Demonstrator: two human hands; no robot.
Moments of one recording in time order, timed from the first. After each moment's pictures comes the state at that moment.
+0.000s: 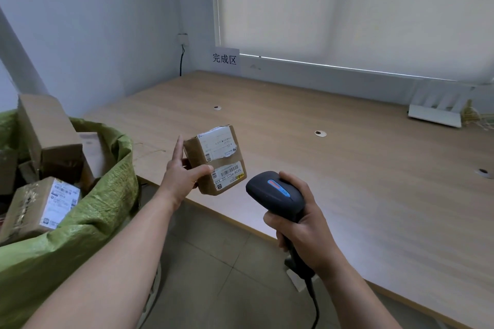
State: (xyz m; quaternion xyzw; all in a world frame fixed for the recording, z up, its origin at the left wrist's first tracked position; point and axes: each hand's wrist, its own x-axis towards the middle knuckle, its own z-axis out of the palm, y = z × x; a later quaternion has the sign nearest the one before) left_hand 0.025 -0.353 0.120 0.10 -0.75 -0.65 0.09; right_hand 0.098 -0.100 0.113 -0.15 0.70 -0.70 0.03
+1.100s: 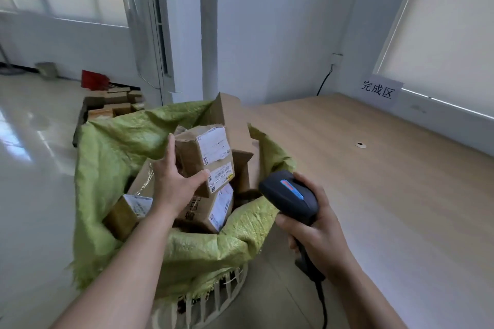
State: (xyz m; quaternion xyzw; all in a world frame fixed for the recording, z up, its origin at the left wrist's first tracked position) left_hand 0.128 -0.659 0.124 0.36 -0.74 -0.45 0.36; right_hand 0.036 -0.407 0.137 -0.34 0.64 -0.67 0.16
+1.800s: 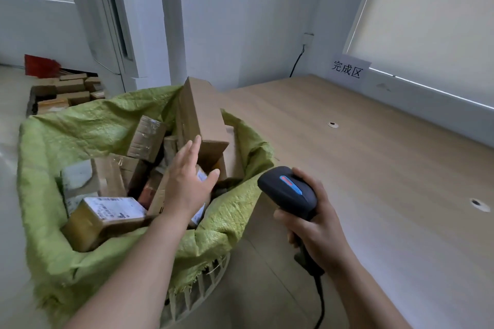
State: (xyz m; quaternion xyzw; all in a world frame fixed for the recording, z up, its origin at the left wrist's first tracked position) left_hand 0.080 -0.614 0.107 0.25 -0.85 -0.34 0.30; right_hand 0.027 -0.380 0.126 -0.28 0.69 -0.66 0.13
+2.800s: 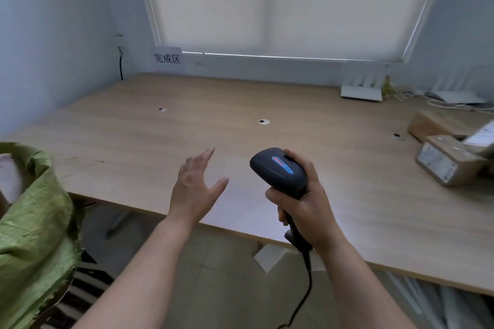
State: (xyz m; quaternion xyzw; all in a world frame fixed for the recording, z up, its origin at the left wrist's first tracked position) left_hand 0.062 -0.177 0.119 -0.08 -0.92 -0.34 0.17; right_hand 0.131 0.027 0.134 -0.07 0.70 -0.71 -0.08
